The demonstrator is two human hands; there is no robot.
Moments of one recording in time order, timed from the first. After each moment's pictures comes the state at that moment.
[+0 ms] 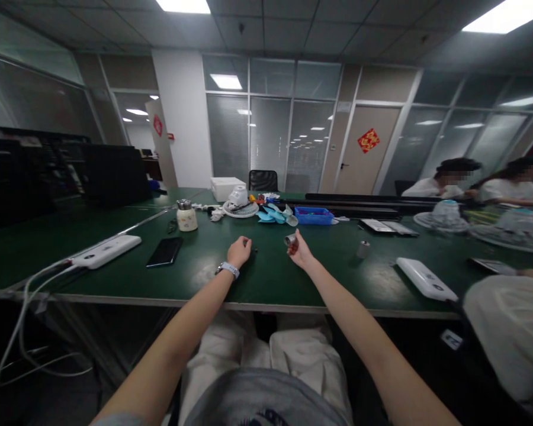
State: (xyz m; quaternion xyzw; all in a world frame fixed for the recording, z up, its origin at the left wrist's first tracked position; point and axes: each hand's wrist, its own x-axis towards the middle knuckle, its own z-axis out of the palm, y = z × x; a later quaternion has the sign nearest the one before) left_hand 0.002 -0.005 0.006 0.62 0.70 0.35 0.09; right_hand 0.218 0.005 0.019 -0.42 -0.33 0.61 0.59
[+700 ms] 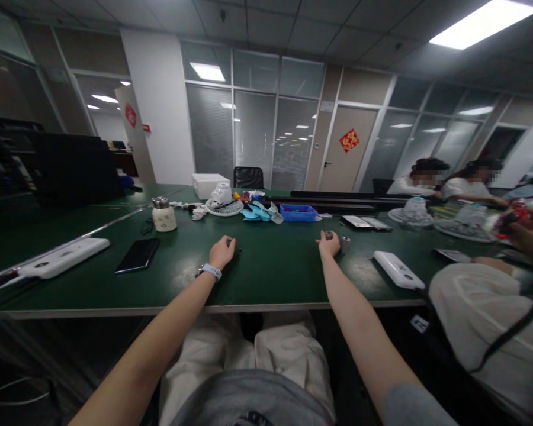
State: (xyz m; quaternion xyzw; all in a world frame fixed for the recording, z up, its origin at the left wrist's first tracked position) left_hand 0.001 0.000 0.003 0.62 0.71 0.33 0.09; right_hand 0.370 0.044 -0.005 -0.72 -0.34 0.03 0.61
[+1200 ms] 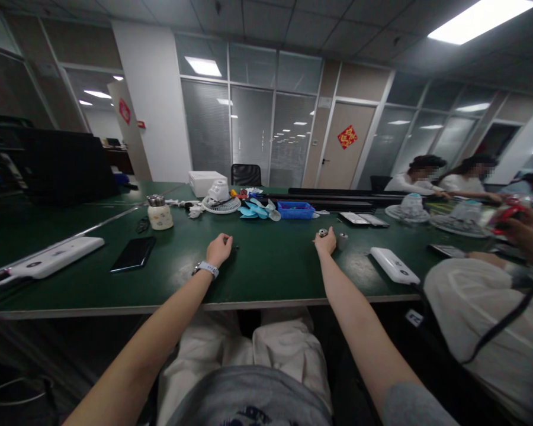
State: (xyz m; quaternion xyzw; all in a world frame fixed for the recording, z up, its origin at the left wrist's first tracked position) left_hand 0.001 0.001 0.002 0.62 0.70 0.34 0.08; right_hand 0.372 0.045 -0.009 -0.75 -0.39 0.01 0.54
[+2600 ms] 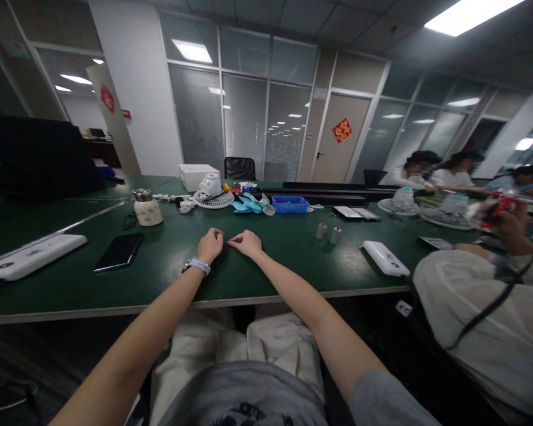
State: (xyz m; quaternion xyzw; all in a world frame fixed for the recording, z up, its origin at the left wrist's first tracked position) left_hand 0.000 0.002 0.002 0.61 0.70 0.36 0.09; right_hand 0.154 0.008 0.009 -0.55 -0.78 0.12 0.27
